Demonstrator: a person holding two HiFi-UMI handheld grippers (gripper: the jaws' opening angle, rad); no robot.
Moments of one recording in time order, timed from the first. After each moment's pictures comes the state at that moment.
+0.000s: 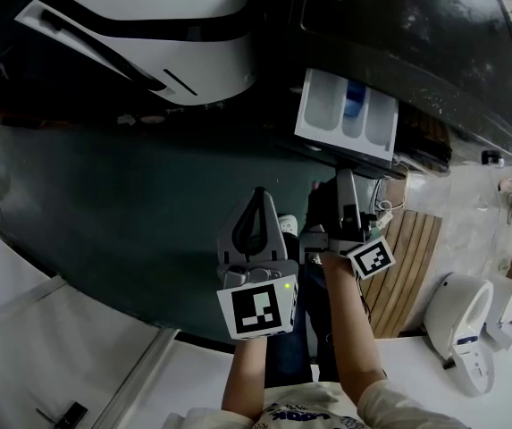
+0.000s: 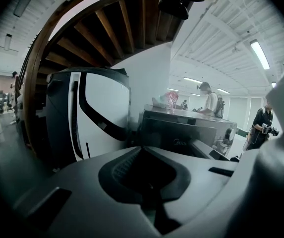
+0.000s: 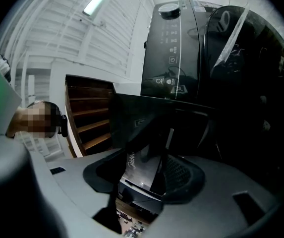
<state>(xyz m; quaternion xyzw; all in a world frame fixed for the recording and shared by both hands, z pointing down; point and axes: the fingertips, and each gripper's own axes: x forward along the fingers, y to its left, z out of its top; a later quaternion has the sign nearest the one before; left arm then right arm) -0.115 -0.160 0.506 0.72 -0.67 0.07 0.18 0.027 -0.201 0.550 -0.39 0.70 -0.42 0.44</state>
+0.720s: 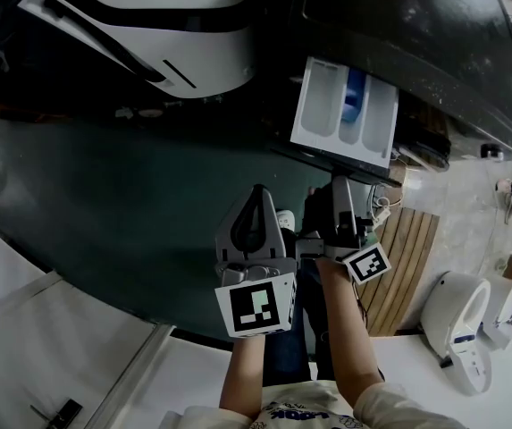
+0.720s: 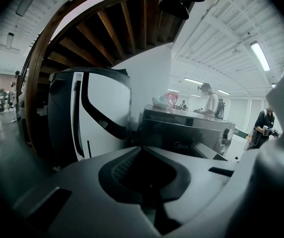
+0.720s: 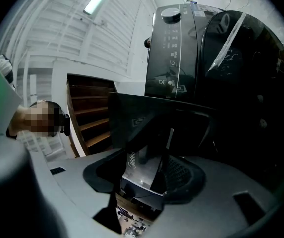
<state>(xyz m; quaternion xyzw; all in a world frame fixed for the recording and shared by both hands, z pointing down) -0.116 -0.139 0.509 0.72 -0.67 0.06 0.19 0.021 -0.168 0.553 -0.38 0.70 -0.42 0.43</state>
